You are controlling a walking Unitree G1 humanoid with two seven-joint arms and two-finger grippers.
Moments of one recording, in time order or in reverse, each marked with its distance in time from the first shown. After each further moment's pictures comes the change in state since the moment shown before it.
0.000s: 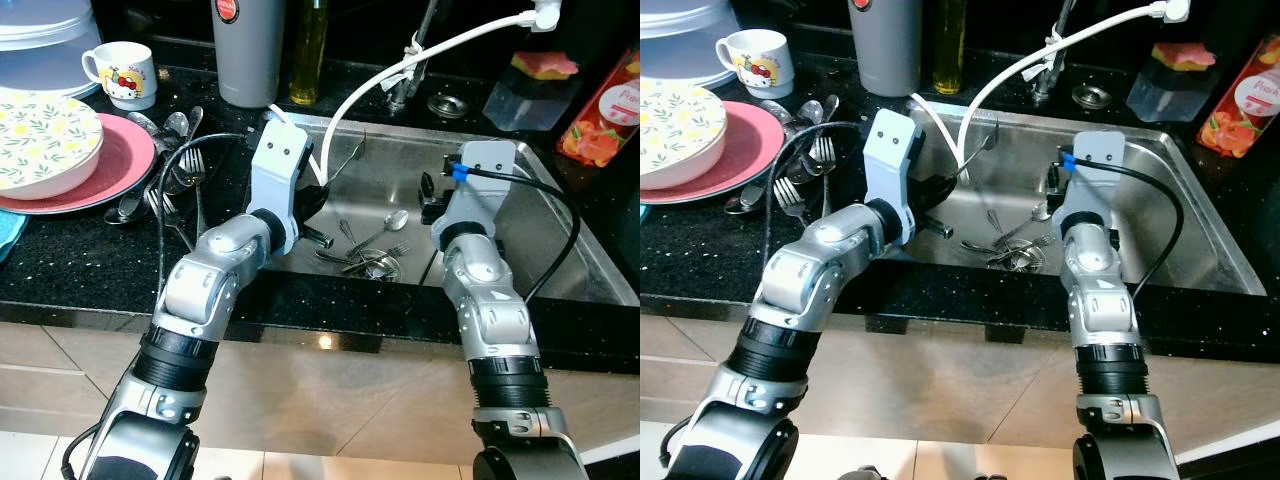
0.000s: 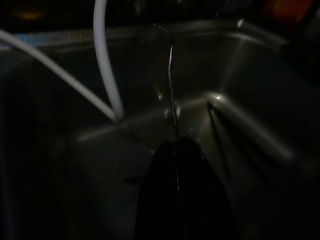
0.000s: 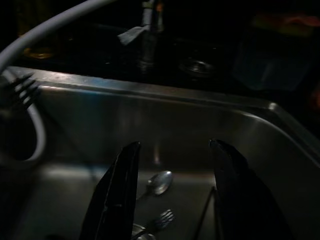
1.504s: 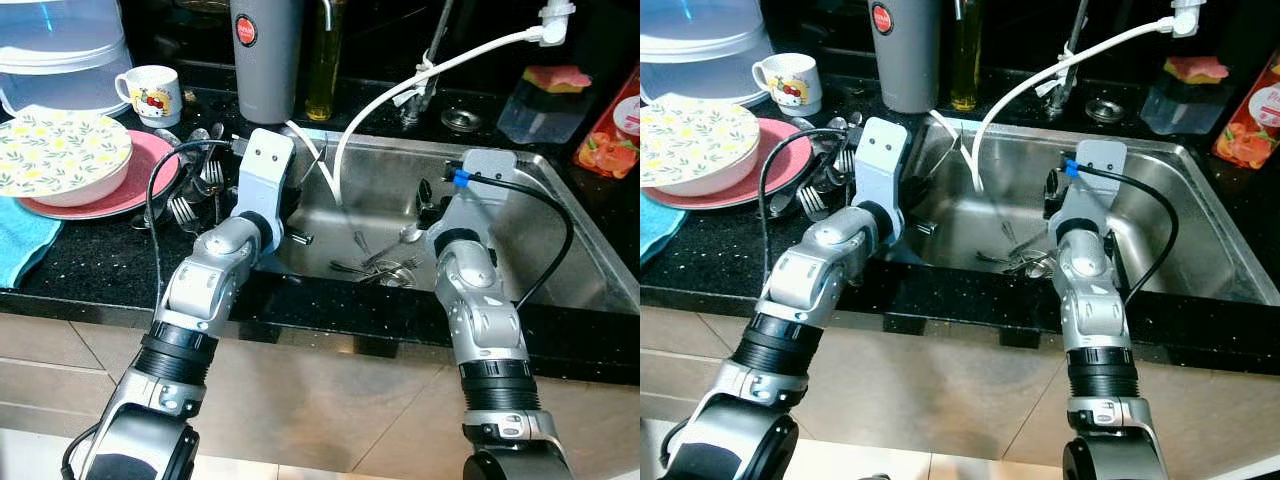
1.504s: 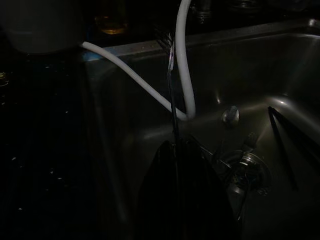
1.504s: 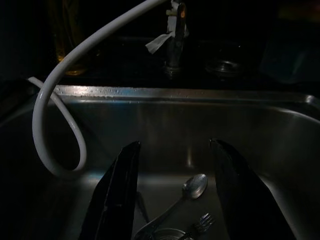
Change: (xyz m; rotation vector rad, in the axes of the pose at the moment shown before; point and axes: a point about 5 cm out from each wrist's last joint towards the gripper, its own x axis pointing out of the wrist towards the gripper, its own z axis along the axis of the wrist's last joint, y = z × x) left arm -0.003 0.020 -0.005 0.066 -0.014 0.135; right arm -0.004 0.010 -0.012 0.088 0.021 -0.011
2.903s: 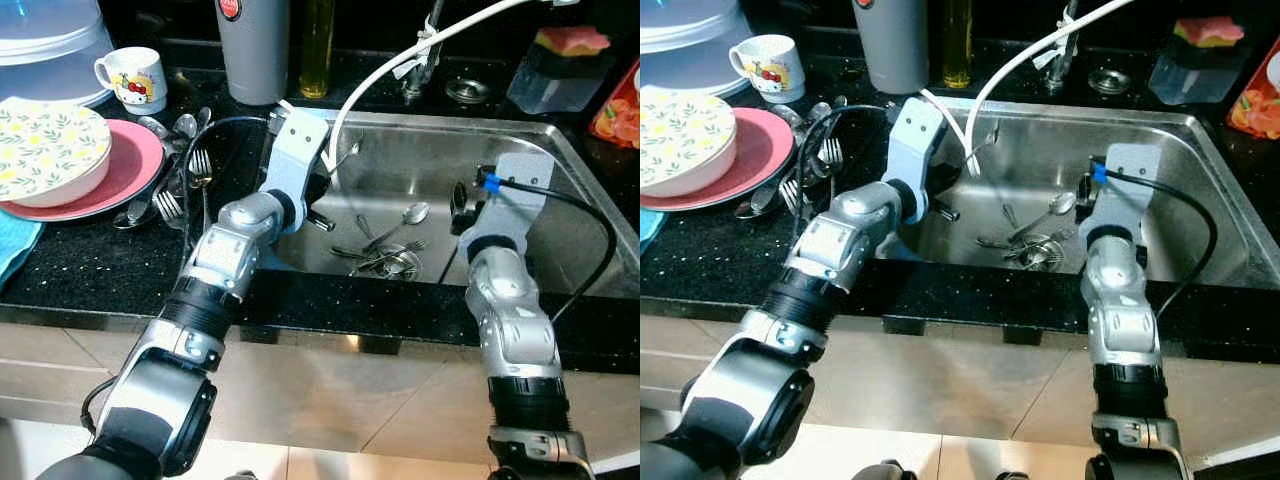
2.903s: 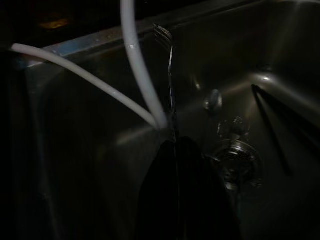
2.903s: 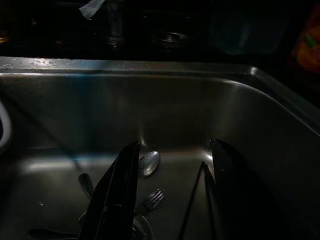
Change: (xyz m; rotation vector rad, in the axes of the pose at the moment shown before) left arm 0.036 -0.001 0.015 0.067 0.009 -0.103; right arm -0.011 -0.031 0.008 -0.090 -0.014 -0.105
